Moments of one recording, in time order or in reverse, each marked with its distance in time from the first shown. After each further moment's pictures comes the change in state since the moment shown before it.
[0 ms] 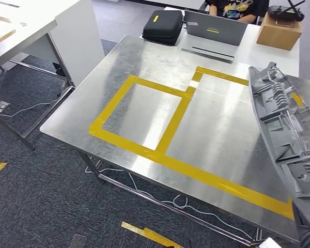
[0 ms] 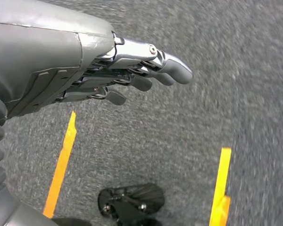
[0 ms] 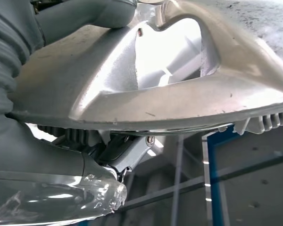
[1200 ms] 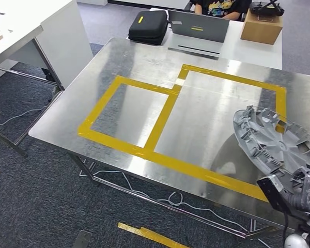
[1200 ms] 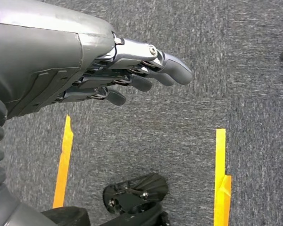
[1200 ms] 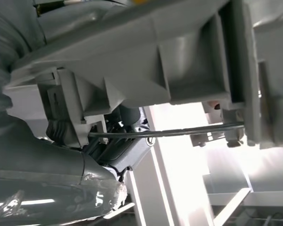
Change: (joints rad) left arm -0.038 0.000 0.039 0.000 -0.119 -0.036 0.049; right arm -0.304 -0.417 -0.071 0.627 0.139 0.360 0.495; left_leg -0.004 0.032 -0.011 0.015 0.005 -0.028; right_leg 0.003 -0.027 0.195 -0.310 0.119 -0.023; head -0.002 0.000
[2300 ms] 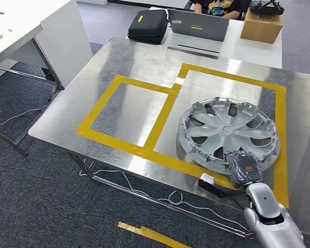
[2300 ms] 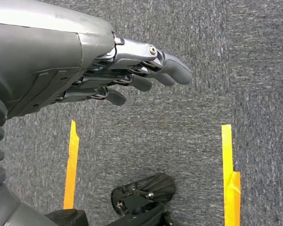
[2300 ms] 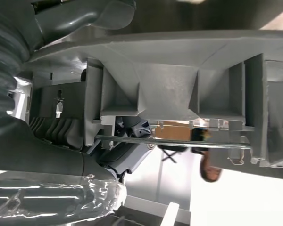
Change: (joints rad) left arm -0.030 0.002 0.000 0.000 -0.052 -0.016 0.072; right arm -0.291 -0.171 0.566 0.342 0.238 0.072 0.049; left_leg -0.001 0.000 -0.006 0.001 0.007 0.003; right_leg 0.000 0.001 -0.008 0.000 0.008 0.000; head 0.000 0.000
